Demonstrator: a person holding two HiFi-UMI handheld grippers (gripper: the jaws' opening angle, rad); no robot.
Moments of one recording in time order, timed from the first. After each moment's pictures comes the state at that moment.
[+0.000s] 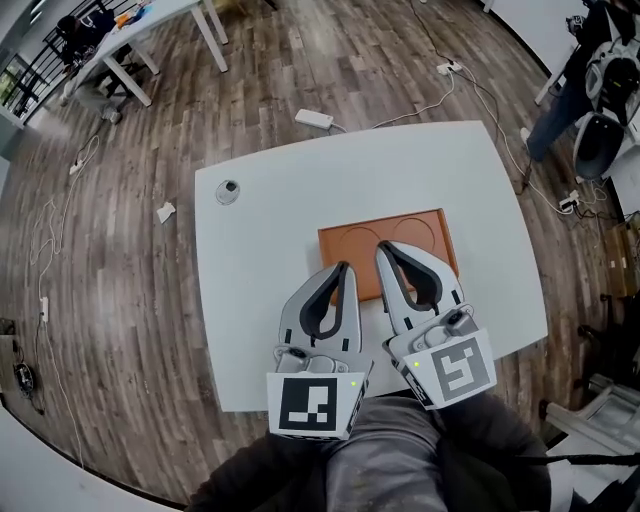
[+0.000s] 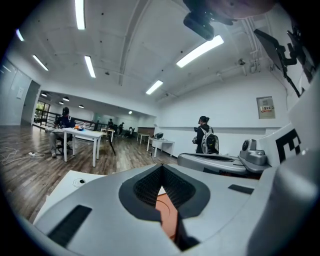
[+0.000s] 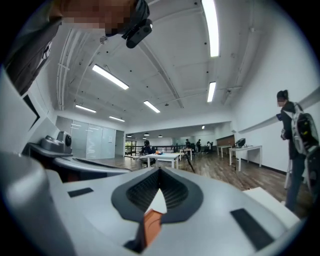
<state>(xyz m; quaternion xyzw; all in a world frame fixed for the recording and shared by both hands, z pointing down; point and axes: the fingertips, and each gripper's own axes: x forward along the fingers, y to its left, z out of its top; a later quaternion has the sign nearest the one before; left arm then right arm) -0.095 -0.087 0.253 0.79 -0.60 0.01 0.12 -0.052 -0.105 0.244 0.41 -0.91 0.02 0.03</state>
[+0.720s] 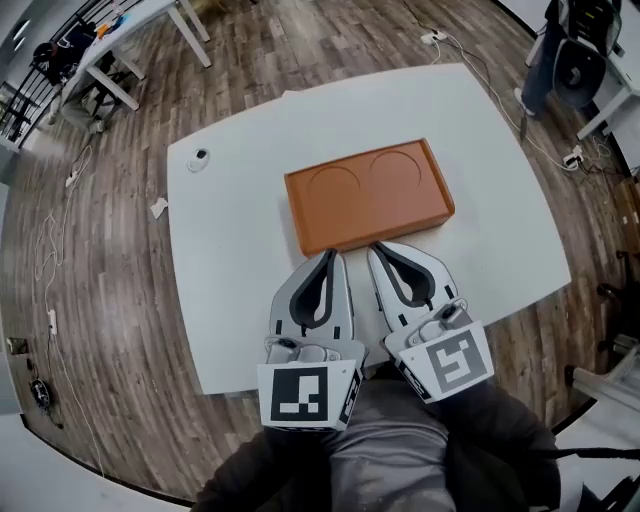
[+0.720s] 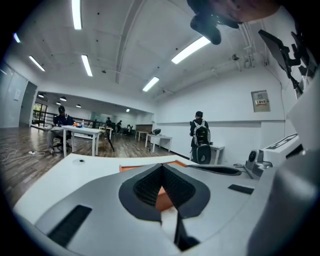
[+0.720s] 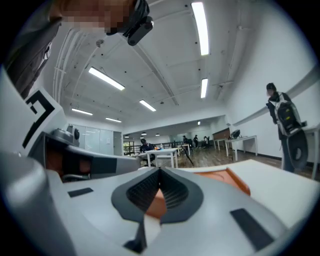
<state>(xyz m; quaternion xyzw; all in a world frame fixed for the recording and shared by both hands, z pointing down) -0.069 -0.022 0.327 0.79 -0.60 0.02 0.10 -0.019 -0.026 0.338 0.42 -0.91 0.04 0.02</state>
